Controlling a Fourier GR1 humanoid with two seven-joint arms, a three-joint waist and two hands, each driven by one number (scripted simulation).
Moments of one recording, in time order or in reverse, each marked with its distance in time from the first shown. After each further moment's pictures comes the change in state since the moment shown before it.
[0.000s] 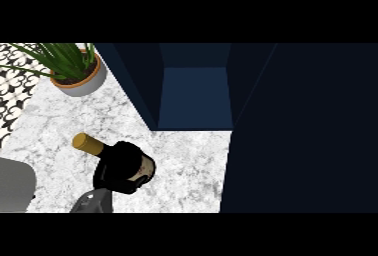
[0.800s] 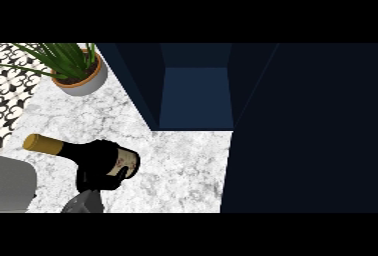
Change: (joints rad) left arm 0.045 0.017 0.120 -0.081 0.171 0.053 0.026; right arm -0.025 0.001 -0.018 0.012 -0.014 0.005 0.020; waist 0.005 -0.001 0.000
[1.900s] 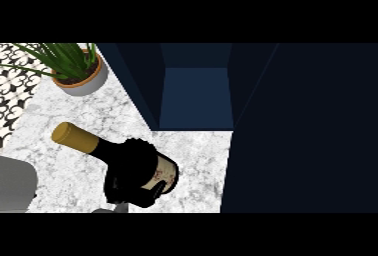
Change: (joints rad) left arm 0.273 -0.075 -0.531 -0.728 0.164 0.375 0.295; right arm -0.011 0.016 0.008 0.003 -0.006 -0.007 0.021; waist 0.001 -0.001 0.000
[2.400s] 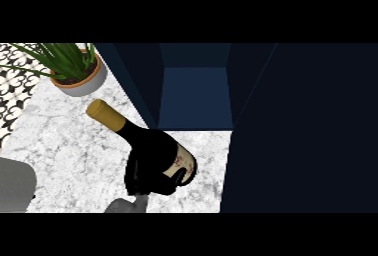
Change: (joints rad) left arm -0.113 -0.001 -0.159 0.077 0.169 0.222 -0.039; right arm 0.012 -0.022 -0.041 0.019 -0.023 0.031 -0.023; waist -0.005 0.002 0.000
